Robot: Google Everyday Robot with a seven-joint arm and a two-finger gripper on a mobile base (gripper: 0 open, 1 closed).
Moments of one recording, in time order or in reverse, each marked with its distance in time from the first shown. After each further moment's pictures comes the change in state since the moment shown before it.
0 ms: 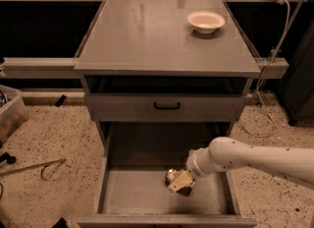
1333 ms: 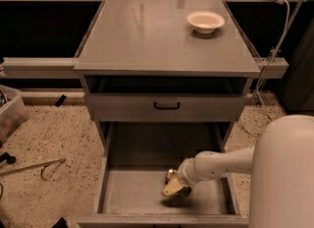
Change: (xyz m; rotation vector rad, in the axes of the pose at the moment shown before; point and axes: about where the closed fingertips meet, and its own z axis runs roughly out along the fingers) arm 0.029 -0.011 0.087 0.070 0.035 0.043
